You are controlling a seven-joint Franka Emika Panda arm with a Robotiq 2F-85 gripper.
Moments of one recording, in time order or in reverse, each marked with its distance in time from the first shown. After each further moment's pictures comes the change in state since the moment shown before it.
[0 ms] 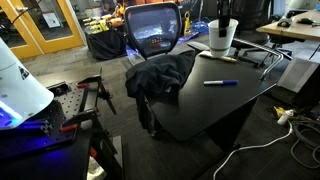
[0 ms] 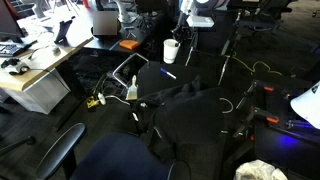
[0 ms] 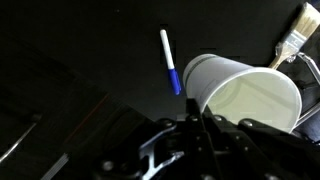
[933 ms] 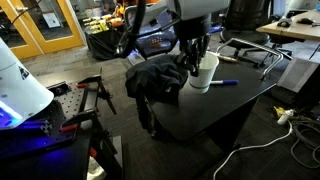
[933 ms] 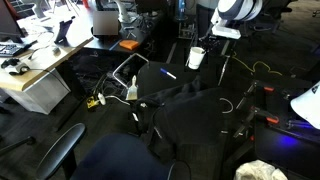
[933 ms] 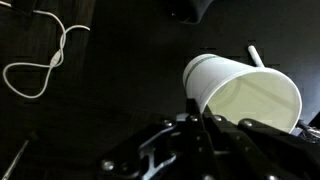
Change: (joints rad) arm -0.131 -0.127 -0.044 -0.371 0.242 0.153 -0.009
